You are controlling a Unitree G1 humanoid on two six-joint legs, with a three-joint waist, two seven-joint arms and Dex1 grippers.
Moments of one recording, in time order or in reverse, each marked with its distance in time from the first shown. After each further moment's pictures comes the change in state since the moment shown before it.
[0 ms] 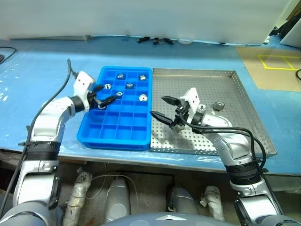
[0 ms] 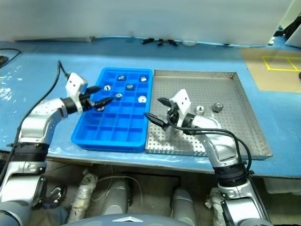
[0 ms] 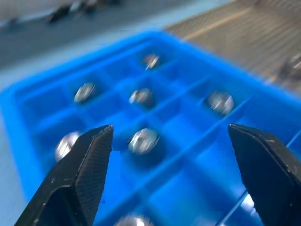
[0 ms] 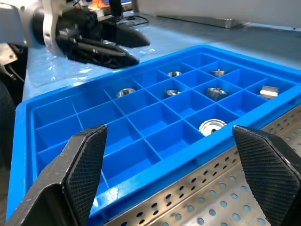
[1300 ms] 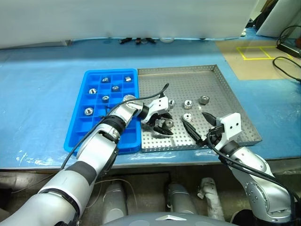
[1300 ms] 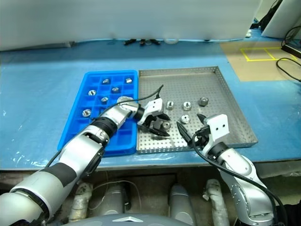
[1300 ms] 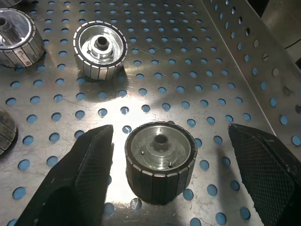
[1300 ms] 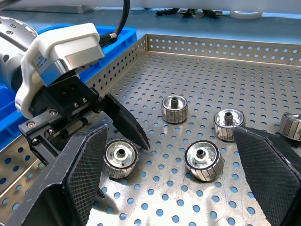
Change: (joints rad) left arm -0.423 -0.499 -0.377 0.968 0.361 -0.535 -0.368; right arm 0.507 0.007 -0.199 -0.417 -0.010 0.041 -0.343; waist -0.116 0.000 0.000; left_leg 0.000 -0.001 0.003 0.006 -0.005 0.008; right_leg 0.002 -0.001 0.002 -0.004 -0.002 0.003
